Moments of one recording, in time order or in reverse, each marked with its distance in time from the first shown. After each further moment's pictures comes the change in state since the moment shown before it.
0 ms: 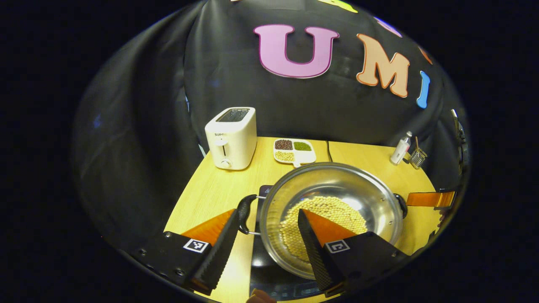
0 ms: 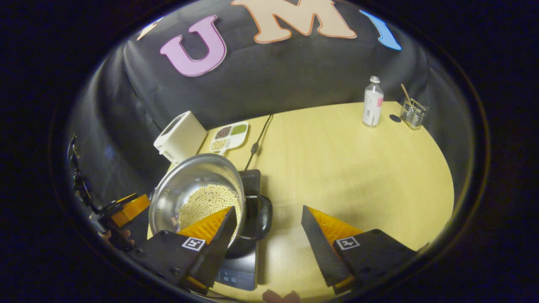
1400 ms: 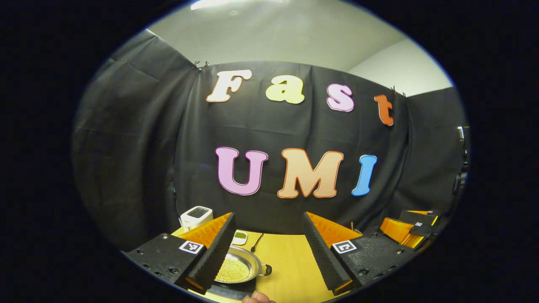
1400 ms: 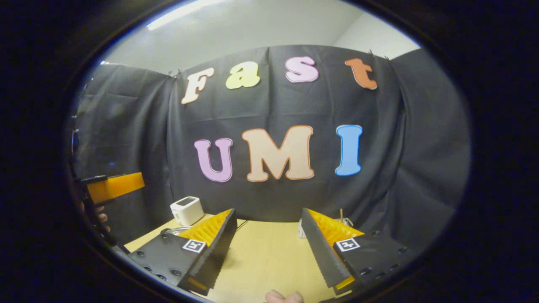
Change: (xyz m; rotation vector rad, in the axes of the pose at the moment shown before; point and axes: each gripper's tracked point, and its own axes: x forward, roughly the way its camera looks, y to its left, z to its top) left arm -0.289 -0.233 0.190 -0.070 -0.669 -0.066; right arm -0.356 -0.089 0.165 -0.256 -0.736 -0.019
